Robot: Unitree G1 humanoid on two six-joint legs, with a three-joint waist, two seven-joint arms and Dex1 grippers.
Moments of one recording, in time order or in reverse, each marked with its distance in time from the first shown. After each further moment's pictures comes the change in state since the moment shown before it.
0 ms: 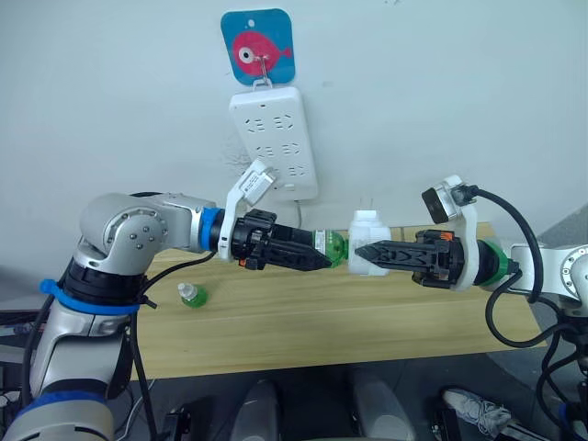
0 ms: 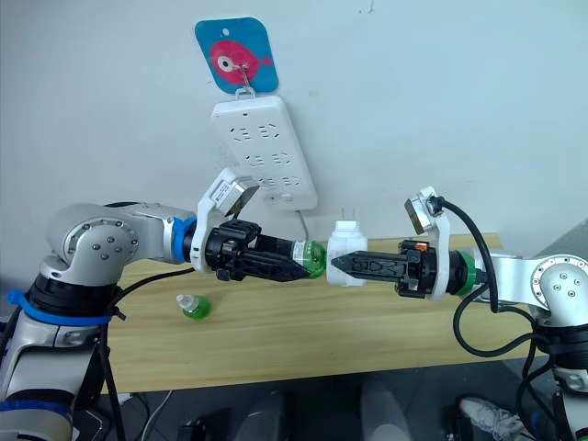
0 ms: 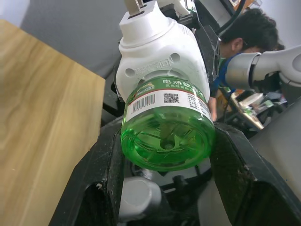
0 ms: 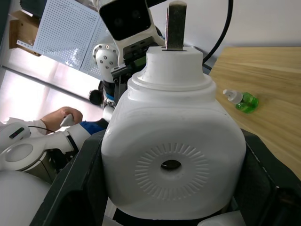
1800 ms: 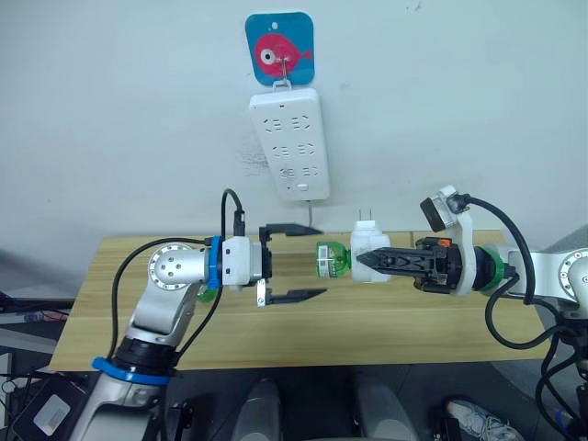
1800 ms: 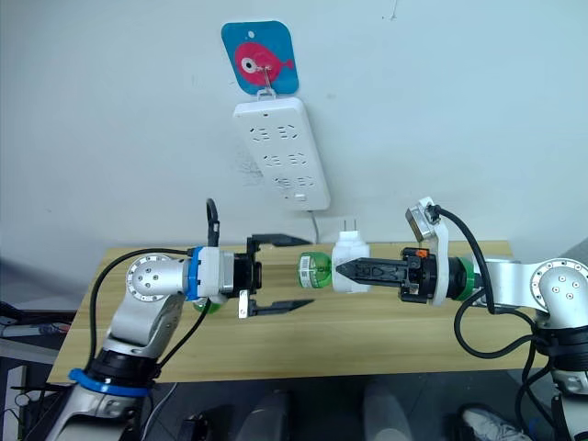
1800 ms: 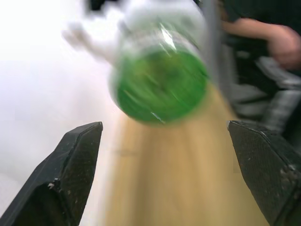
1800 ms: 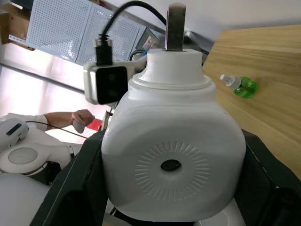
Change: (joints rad) left arm 0.355 -0.261 0.009 0.085 0.699 -1.480 -0.124; right arm 0.018 0.014 -0.009 0.031 0.000 0.044 -0.028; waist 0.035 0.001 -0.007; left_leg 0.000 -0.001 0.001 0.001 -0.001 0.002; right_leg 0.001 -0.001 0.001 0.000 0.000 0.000
